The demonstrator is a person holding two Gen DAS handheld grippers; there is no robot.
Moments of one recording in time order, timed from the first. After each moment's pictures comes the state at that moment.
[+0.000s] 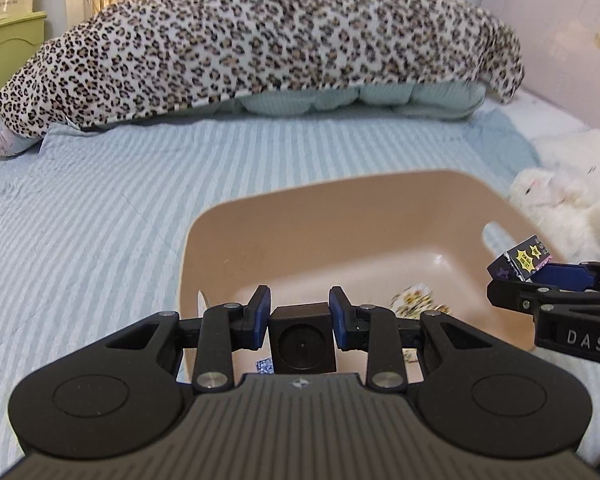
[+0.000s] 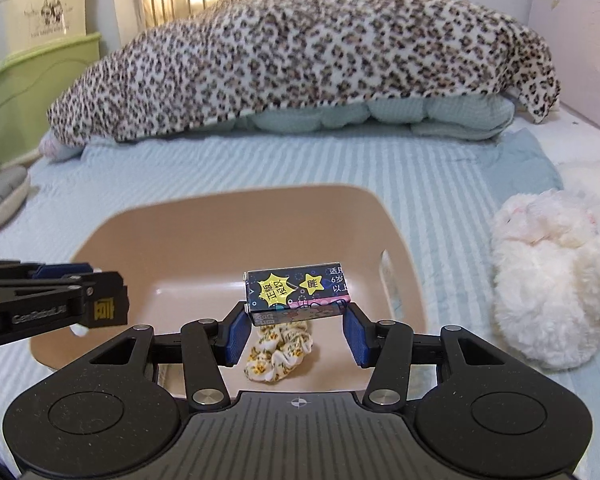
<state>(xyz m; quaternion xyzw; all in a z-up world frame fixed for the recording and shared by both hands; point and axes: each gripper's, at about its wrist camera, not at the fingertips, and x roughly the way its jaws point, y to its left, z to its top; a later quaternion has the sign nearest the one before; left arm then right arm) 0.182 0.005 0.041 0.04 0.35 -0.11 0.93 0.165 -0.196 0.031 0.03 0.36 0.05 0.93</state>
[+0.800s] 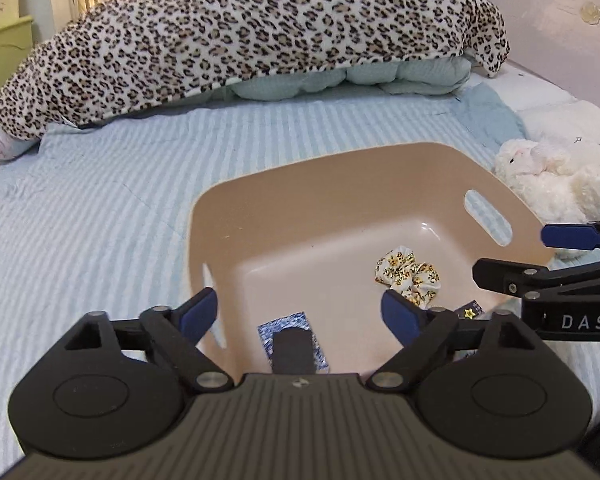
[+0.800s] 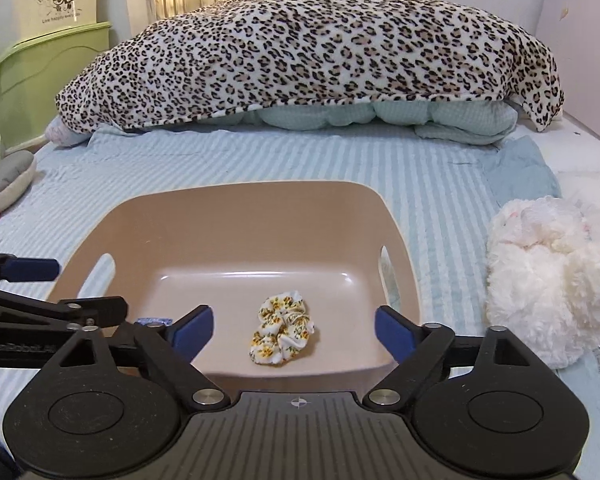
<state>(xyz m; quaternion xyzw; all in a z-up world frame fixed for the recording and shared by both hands) 0.147 0.010 0.061 0.07 0.37 -0.12 0.92 0.134 -0.195 0.051 0.01 0.36 0.06 0.93</state>
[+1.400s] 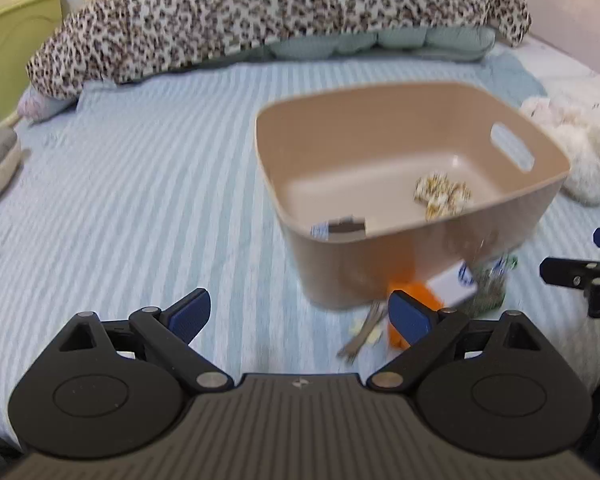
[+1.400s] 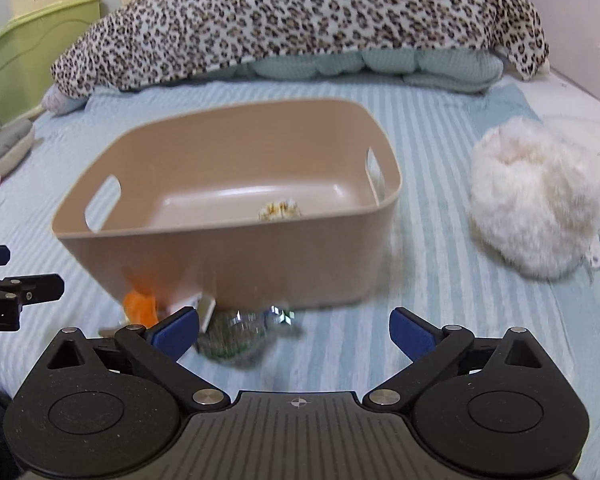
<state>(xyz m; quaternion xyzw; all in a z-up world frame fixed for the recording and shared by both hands) 0.096 0.057 0.031 0.08 0.41 -0.08 0.90 0.085 -0.200 0.015 0.02 0.42 0.05 0.90</state>
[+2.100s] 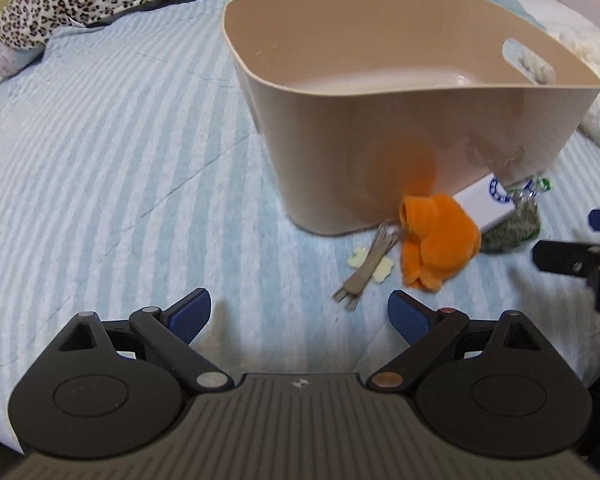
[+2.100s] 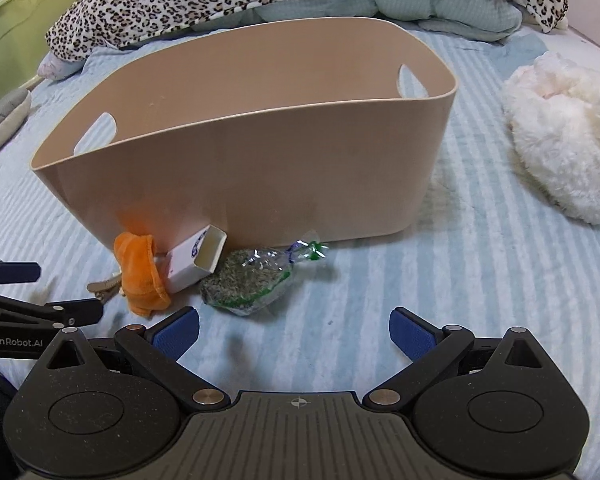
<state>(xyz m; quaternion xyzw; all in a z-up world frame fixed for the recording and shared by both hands) 0.109 0.058 -0.037 0.08 0.48 -0.10 0.87 0.091 -0.181 -0.033 0.04 0.47 0.06 0.88</state>
